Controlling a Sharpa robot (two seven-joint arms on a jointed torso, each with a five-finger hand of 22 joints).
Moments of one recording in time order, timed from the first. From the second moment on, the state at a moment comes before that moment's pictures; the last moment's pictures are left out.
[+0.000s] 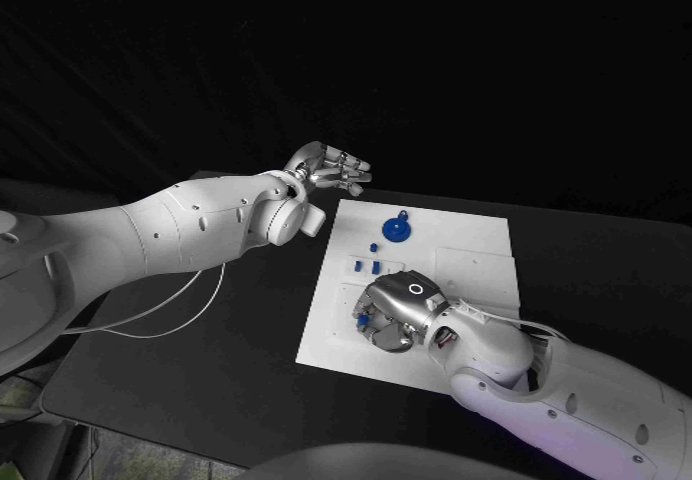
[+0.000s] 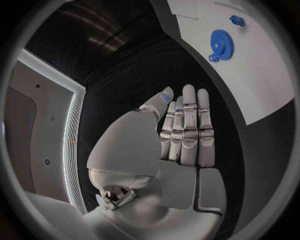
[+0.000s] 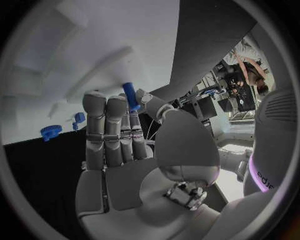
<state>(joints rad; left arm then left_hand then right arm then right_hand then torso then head) 1.28 -0.66 -0.11 1.12 -0.28 -0.32 0.29 1.41 -0.04 0.23 -0.12 0.15 1.11 0.12 0.07 0.07 1.25 0.07 0.06 0.06 1.41 0.02 0.12 0.21 0.09 1.13 -0.01 0.07 1.00 0.91 -0.55 0.04 1.63 -1.97 -0.23 -0.24 1.19 -0.11 0.56 -0.17 0.06 1.26 0.07 0.06 0.09 1.39 0.02 0.07 0.07 1.45 -0.07 0.78 0.84 0.10 1.47 -0.09 0.63 1.11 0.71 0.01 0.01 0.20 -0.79</state>
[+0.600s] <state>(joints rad) 1.28 -0.66 -0.11 1.12 -0.28 -0.31 0.29 1.41 -0.04 0.23 -0.12 0.15 1.11 0.12 0.07 0.07 1.25 0.07 0.06 0.06 1.41 0.02 0.12 0.21 0.09 1.13 -0.01 0.07 1.00 0.91 -0.55 0.03 1.62 -1.94 -0.23 -0.24 1.17 -0.14 0.40 -0.15 0.05 1.13 0.08 0.07 0.07 1.39 0.01 0.07 0.07 1.45 -0.07 0.78 0.83 0.12 1.47 -0.09 0.63 1.09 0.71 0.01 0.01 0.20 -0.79</state>
